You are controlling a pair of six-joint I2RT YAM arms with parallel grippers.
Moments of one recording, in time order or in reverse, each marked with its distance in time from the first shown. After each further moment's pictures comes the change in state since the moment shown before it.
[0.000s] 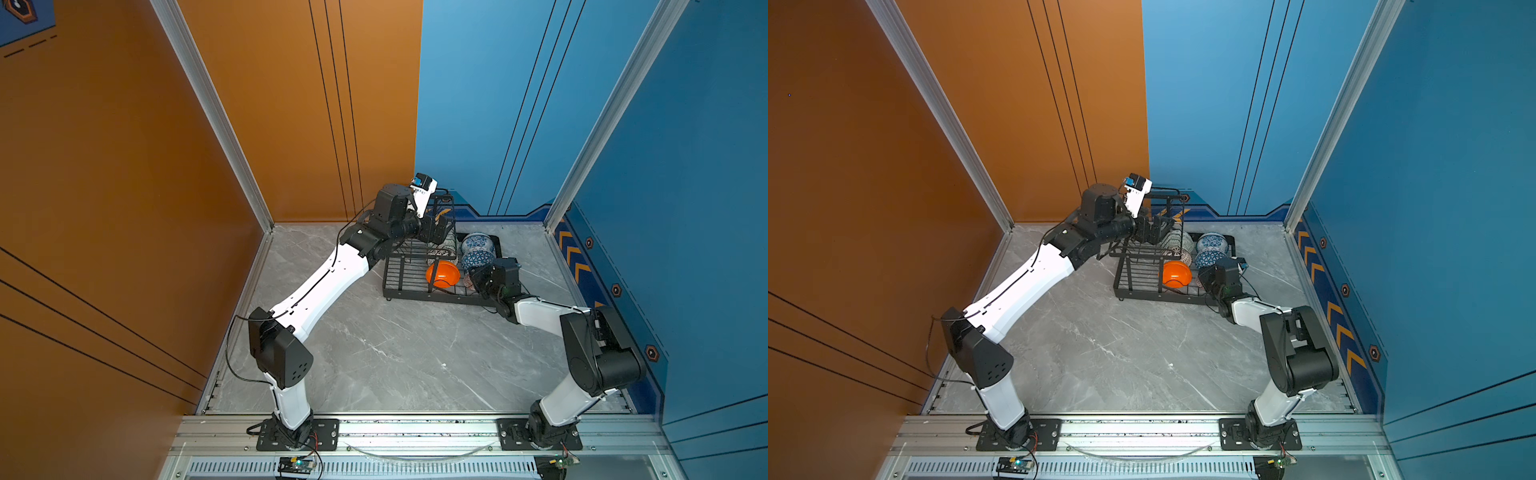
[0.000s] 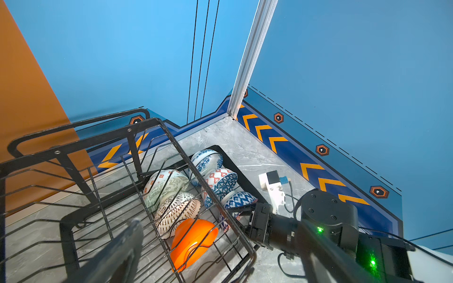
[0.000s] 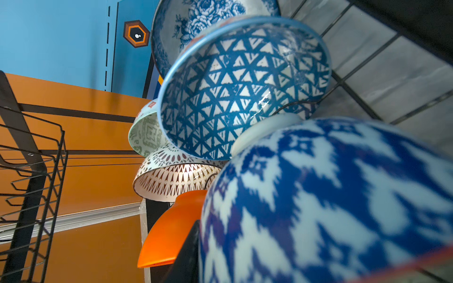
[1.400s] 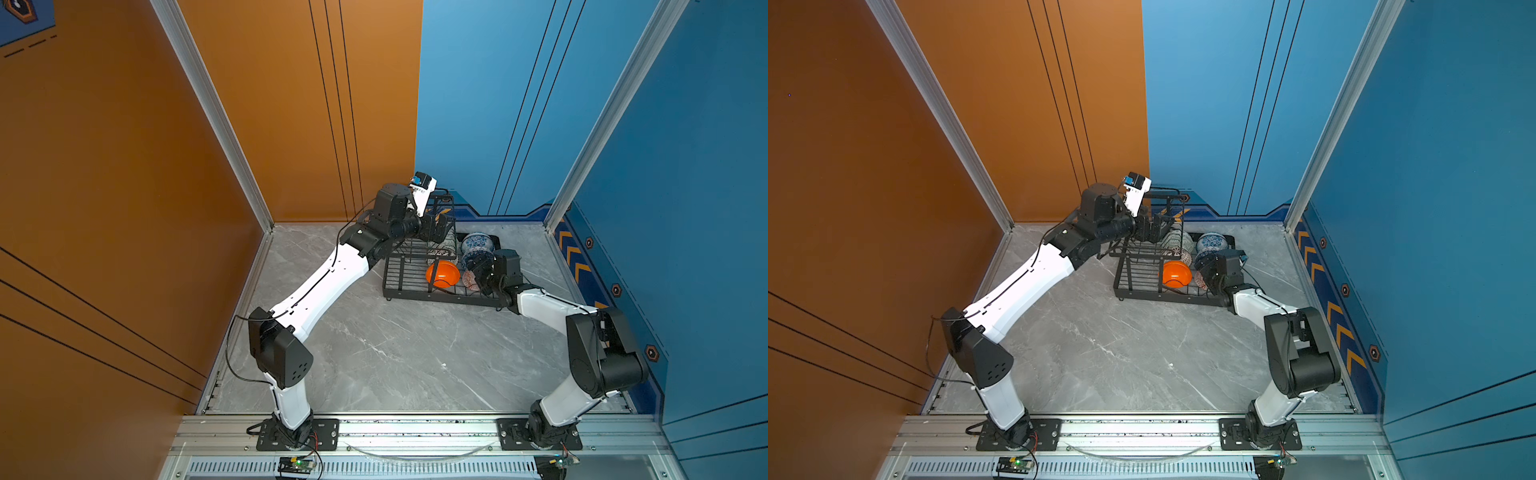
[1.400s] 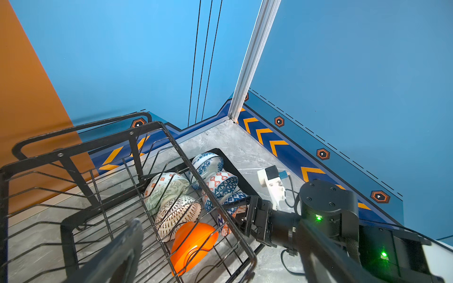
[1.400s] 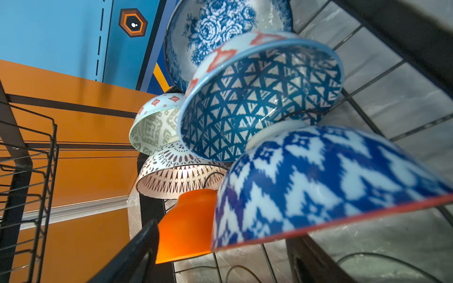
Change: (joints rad) left arm 0.000 0.000 -0.003 0.016 -0.012 -0.009; right arm -0.013 -0.017 0.115 -0.195 -0.027 -0.078
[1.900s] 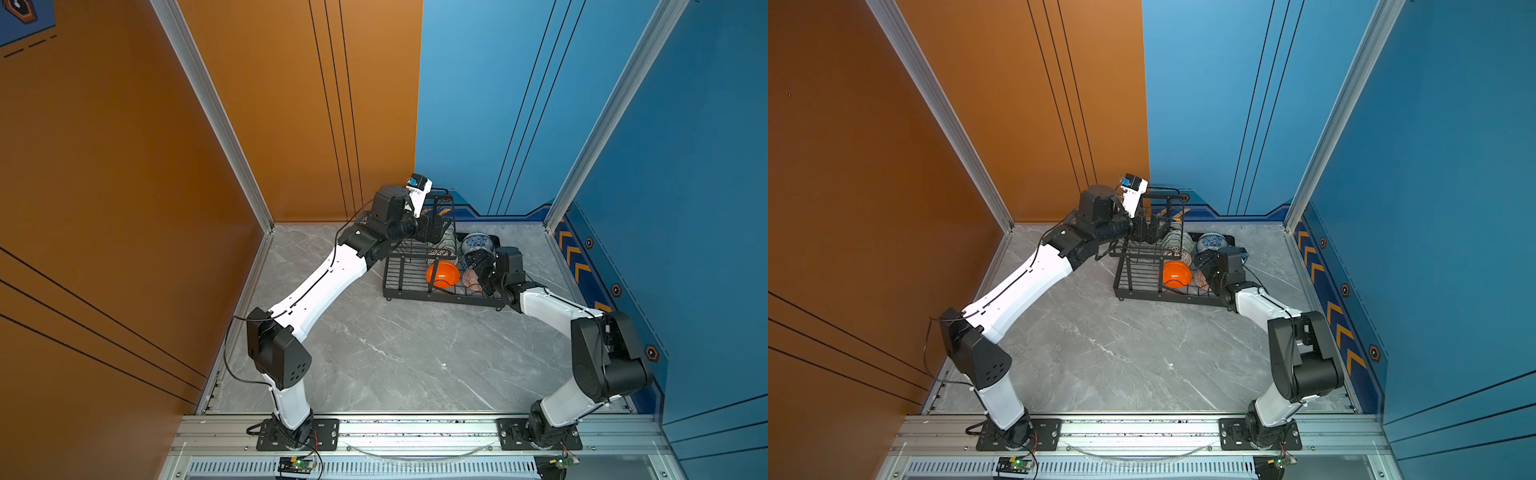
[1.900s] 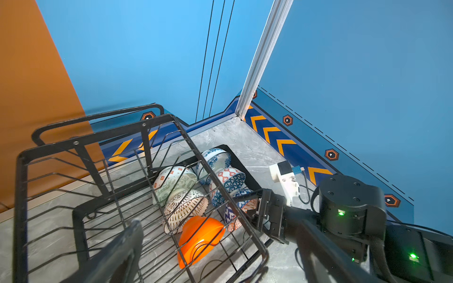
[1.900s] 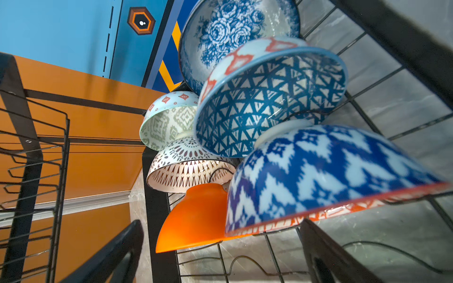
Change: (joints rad) left arm 0.038 -0.023 -0.042 0.000 -0.014 -0.014; right arm -0.005 -0.045 0.017 -0.061 -0.020 -0.019
